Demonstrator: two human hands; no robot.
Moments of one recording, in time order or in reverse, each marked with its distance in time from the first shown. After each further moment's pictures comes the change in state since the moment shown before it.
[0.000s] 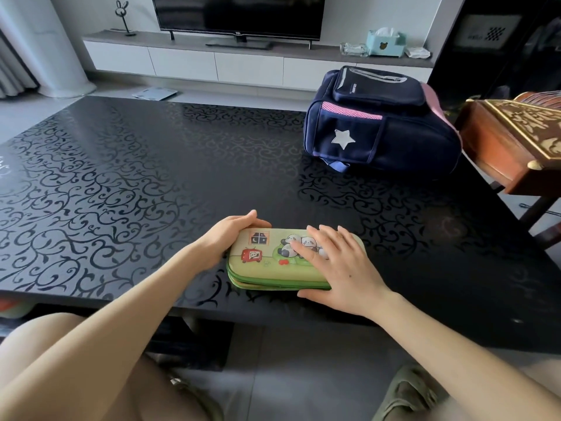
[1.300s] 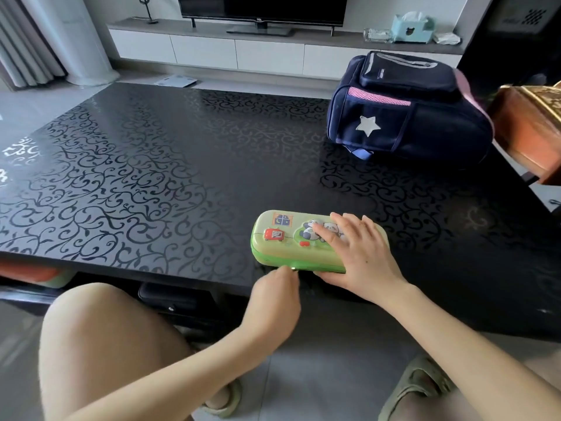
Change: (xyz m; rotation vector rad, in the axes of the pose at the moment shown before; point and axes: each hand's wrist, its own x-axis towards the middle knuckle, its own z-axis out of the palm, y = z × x) left_hand -0.095 -0.048 0.094 0.842 0.419 0.259; right_hand 0.002 -0.022 -0.004 0.015 -0.063 0.131
